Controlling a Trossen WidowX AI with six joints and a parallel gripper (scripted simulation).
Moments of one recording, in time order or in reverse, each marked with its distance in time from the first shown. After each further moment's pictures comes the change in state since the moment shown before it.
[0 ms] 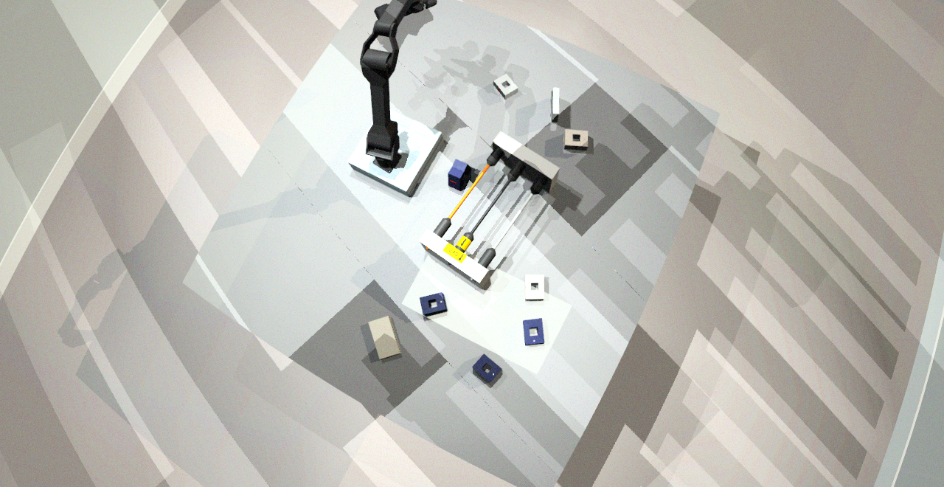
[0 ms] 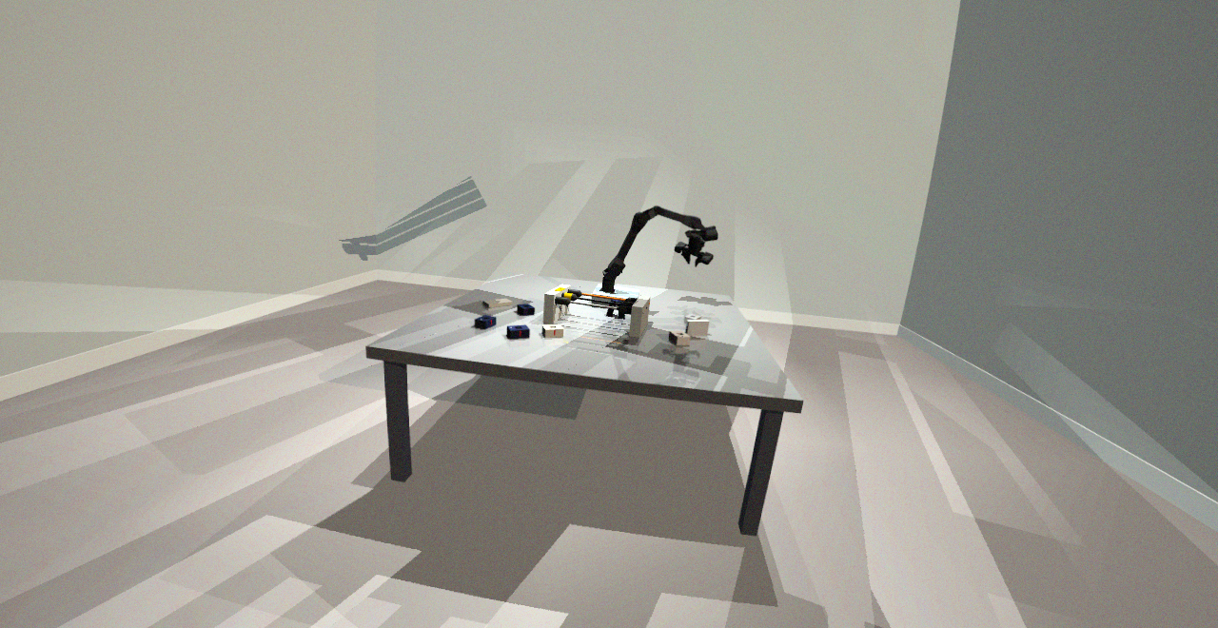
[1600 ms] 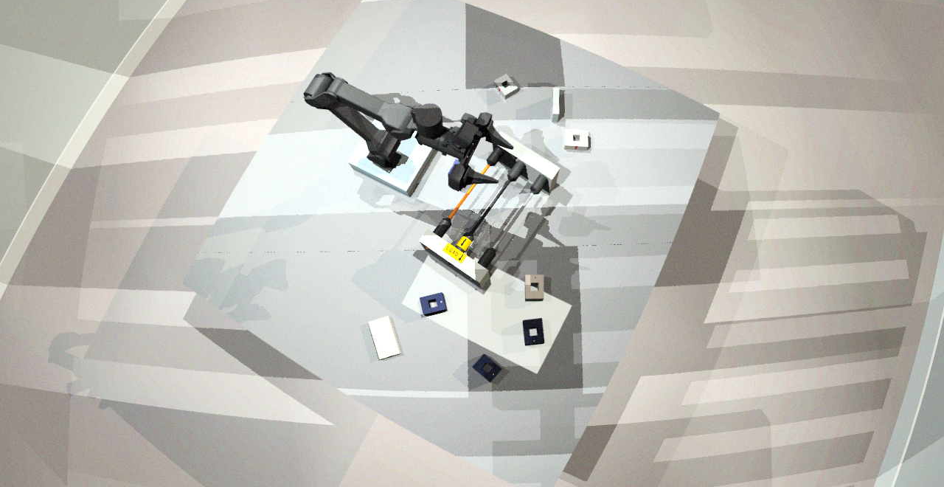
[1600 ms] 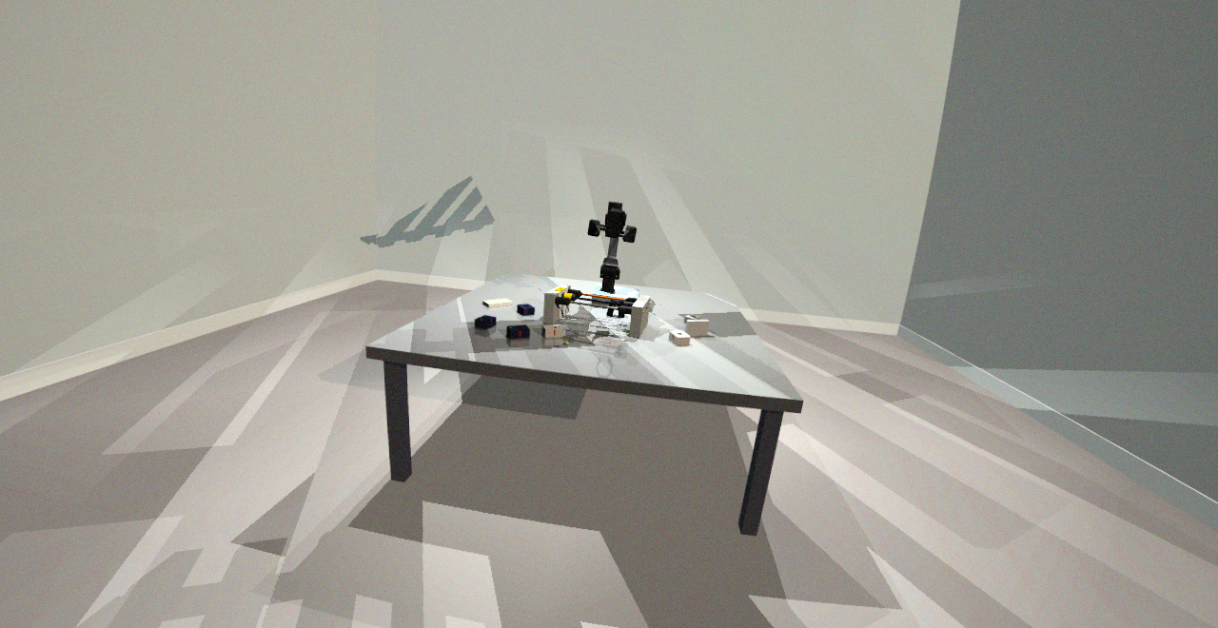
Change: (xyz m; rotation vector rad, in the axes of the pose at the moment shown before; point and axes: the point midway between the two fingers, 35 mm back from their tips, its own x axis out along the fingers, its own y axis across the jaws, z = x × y) arm -0.435 0.141 -0.431 1.220 -0.440 -2.388
